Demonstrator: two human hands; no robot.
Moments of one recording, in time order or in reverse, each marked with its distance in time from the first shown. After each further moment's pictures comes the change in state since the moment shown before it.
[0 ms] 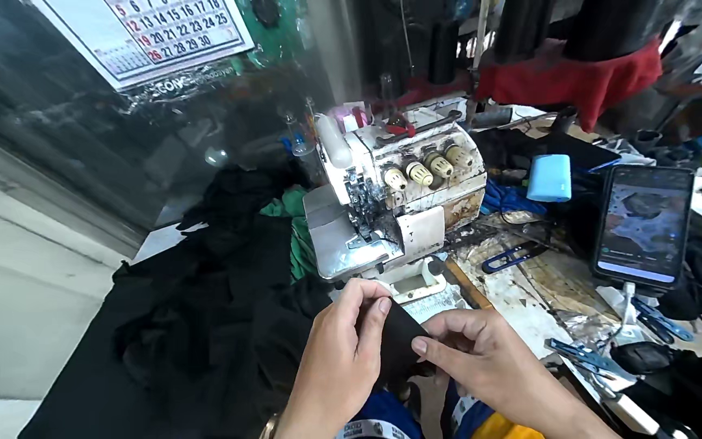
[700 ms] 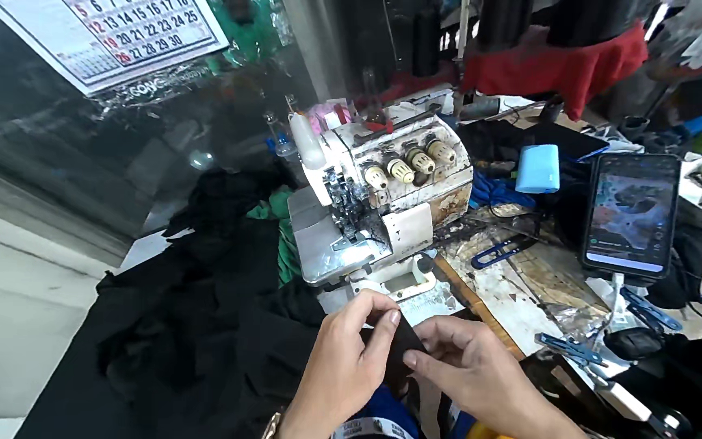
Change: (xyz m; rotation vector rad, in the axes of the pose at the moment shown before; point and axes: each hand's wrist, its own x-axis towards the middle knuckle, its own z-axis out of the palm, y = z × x) left_hand 0.003 -0.014 0.023 -0.058 -0.132 0.055; right_hand -0.008 0.029 0.008 0.007 0.082 -0.046
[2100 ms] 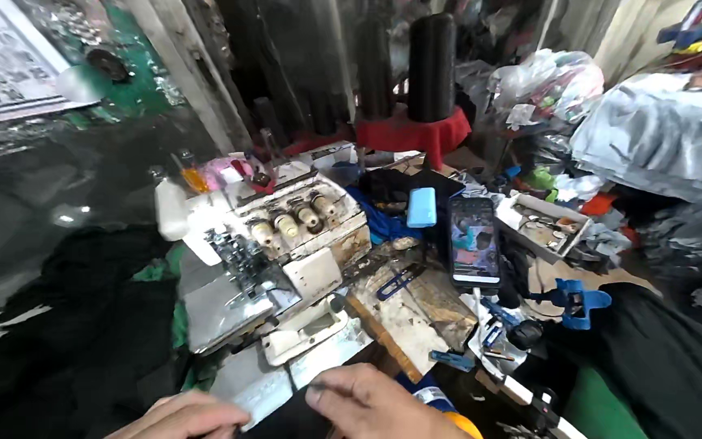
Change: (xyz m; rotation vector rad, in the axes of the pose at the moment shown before) left_hand -0.017 0.016 -0.095 0.066 -0.311 0.212; right_hand 0.003 -0.009 -0.004 0.063 -0.221 -0.034
